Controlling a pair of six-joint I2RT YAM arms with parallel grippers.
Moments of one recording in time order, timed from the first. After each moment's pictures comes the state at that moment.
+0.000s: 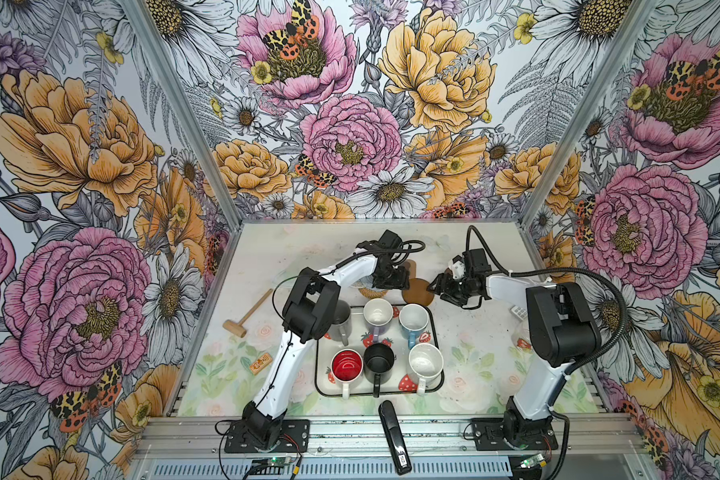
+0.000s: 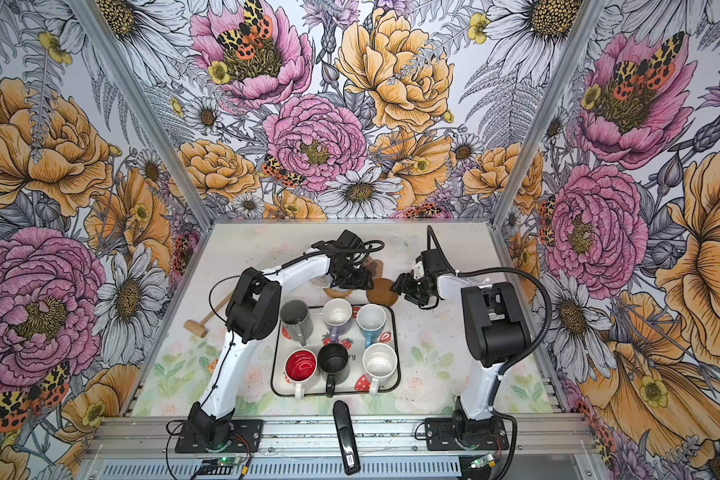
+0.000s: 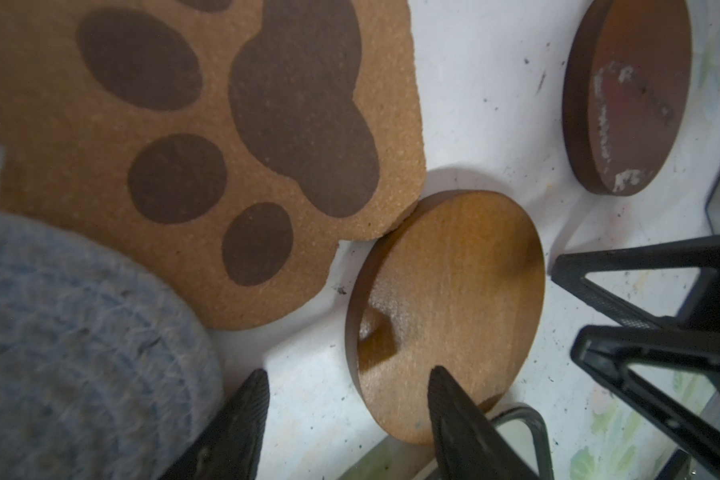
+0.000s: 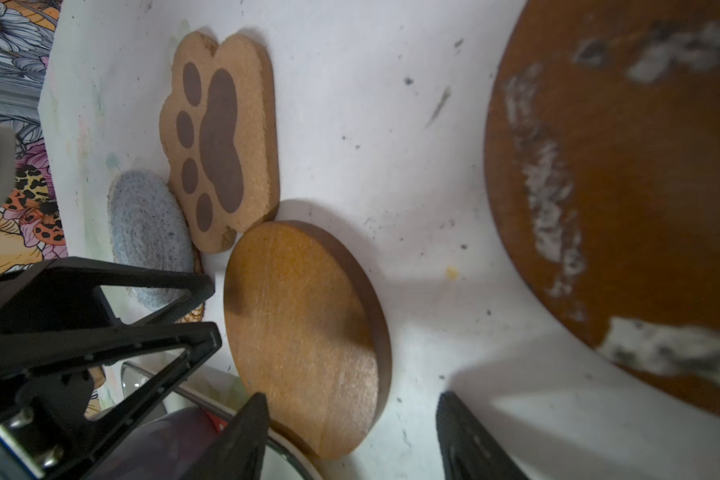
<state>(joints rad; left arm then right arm) -0.62 2.38 1.98 -0.75 0.31 -0.38 0.13 1.84 1.04 -0.26 -0.52 0.51</state>
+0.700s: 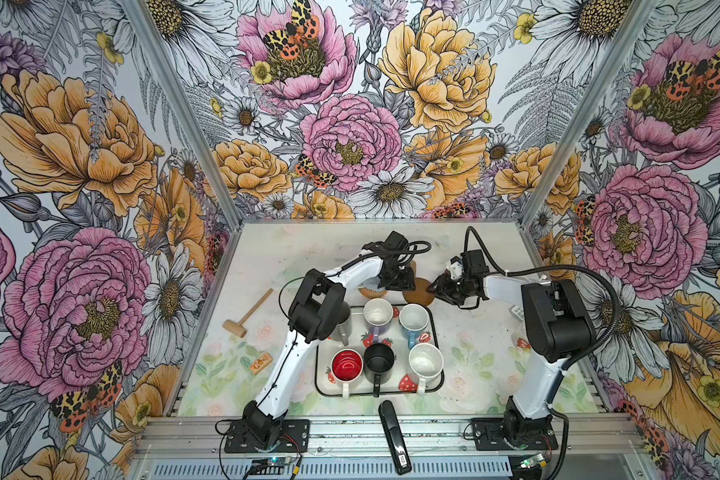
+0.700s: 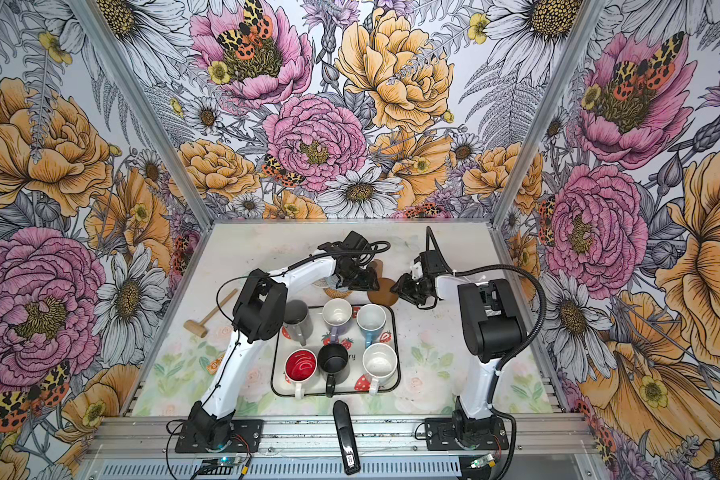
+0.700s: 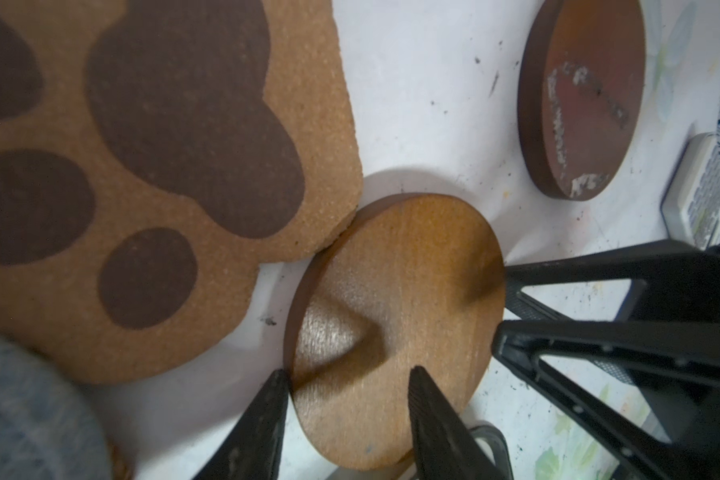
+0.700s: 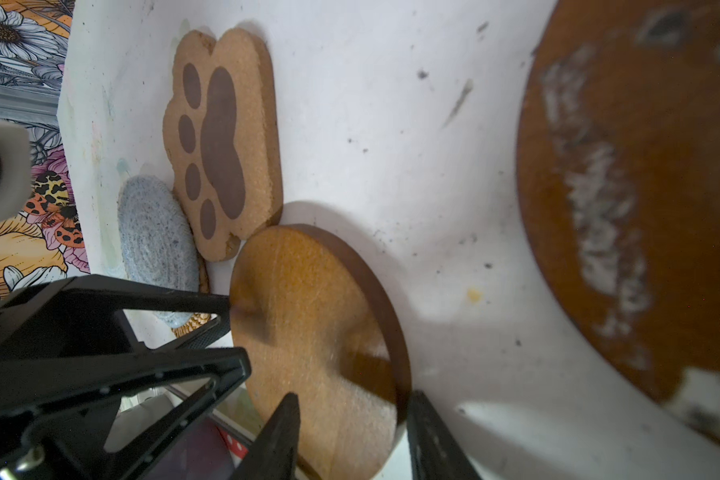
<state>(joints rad) -0.64 2.44 2.05 -0.75 0.36 -0.42 0.14 1.88 1.04 -0.21 -0.55 0.55</state>
